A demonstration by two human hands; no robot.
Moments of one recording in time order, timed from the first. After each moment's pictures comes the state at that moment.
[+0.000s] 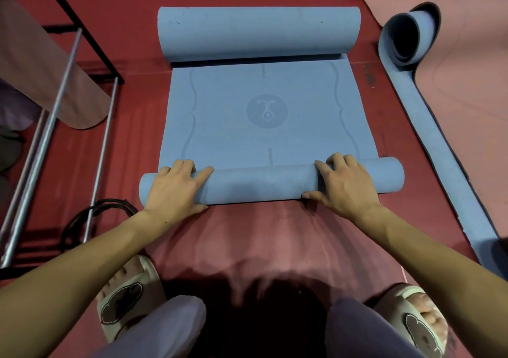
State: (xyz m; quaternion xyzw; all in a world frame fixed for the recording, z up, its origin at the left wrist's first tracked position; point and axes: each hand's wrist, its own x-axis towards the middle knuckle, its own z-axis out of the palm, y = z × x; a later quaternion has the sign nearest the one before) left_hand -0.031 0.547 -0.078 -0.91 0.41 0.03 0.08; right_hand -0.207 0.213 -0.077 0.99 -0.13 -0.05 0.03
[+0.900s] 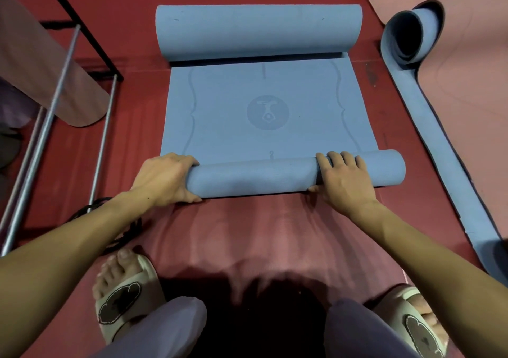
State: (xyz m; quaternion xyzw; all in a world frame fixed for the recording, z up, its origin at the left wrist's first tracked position) left_hand 0.002 0.547 -0.058 -0.92 0.37 0.13 0.04; right_hand -0.197 0.210 -0.086 0.98 -0.16 -0.09 0.06
